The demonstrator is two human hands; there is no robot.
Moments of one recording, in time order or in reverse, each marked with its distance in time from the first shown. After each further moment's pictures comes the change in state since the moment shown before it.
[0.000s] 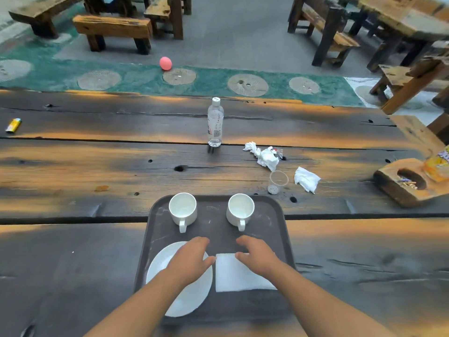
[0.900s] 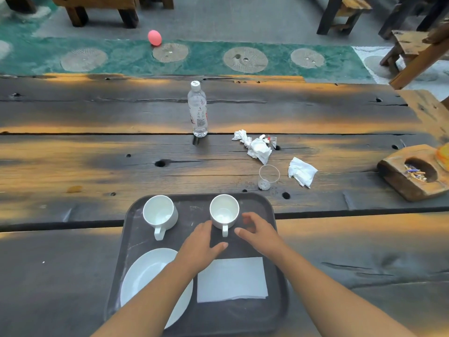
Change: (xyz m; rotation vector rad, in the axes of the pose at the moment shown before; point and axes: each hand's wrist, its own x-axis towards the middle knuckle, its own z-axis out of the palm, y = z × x) left_hand 0.071 0.059 0.020 -0.244 0.007 -0.026; right_hand 0.041 0.043 -0.062 0.386 0.079 0.025
